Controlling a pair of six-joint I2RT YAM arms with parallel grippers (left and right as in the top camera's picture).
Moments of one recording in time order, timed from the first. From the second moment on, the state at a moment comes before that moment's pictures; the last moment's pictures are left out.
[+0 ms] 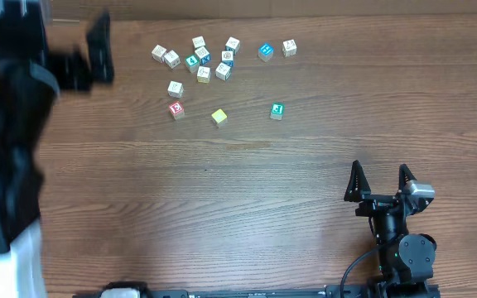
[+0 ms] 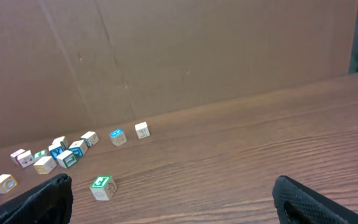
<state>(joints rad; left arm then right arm) -0.01 1.35 2.06 -0.92 0.04 0.06 0.11 0.01 0.02 -0.02 0.11 0.23</state>
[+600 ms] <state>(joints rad) -0.03 2.14 2.53 -0.88 0.12 0.06 0.11 0.01 0.02 -0.02 0.11 0.23</state>
